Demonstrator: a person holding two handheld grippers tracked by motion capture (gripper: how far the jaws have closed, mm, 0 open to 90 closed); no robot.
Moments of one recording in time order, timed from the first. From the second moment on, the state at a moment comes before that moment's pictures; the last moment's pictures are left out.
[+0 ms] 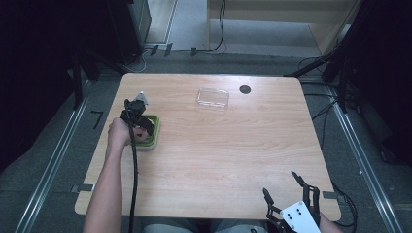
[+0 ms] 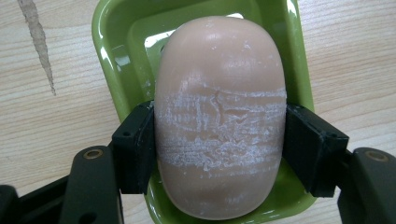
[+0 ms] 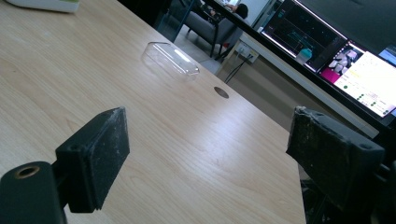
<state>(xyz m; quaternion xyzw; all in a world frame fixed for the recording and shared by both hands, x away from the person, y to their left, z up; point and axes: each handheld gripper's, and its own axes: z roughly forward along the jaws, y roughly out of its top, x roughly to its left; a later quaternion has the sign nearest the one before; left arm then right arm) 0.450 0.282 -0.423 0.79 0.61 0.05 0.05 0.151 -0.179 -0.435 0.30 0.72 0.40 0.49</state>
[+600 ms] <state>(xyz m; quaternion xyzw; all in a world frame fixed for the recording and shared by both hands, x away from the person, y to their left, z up) 0.450 0.283 -0.424 0.78 0.62 0.06 0.06 0.151 -0.179 -0.435 0.29 0.72 0.40 0.49</state>
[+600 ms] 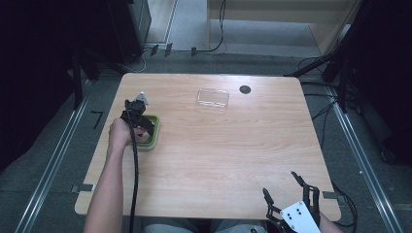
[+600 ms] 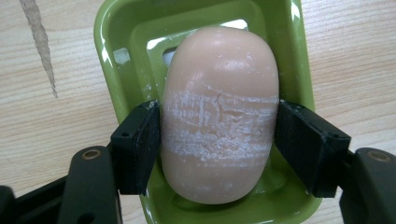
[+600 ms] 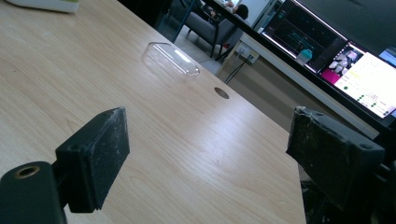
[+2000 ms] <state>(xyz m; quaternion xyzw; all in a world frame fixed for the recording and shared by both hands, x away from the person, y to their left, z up) 0.383 0.275 -0.381 0.81 0.59 0.06 0.06 0.147 -0.179 -0.434 0.29 0.72 0.40 0.49</state>
